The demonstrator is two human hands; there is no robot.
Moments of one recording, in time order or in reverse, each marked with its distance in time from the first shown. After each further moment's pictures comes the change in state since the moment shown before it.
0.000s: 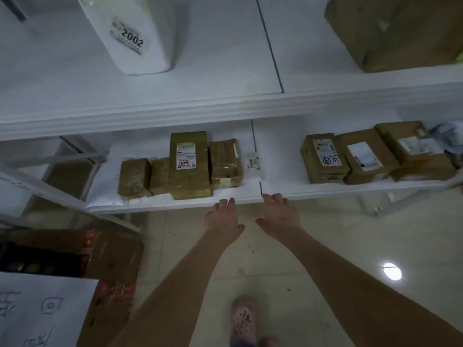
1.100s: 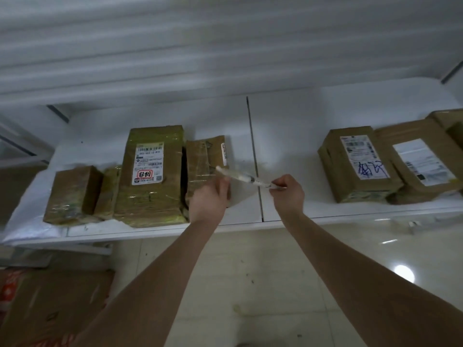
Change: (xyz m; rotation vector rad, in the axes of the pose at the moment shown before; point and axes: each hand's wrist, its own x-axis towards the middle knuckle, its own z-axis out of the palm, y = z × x) left_hand 0.225 -0.009 0.050 -0.656 0.414 -0.139; right_hand 0.248 0.066 0.079 0.958 0.386 0.250
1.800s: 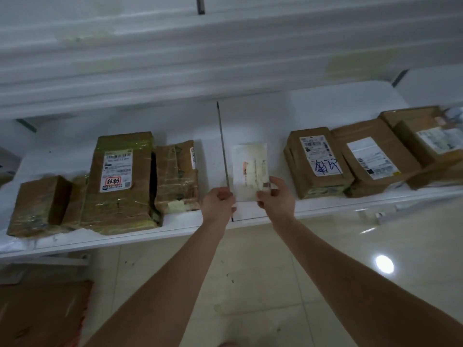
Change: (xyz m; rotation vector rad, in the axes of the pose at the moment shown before) left_hand -0.024 0.058 0.065 -0.723 -0.136 -0.396; right_hand -0.010 0.015 -0.060 0.243 -0.016 0.139
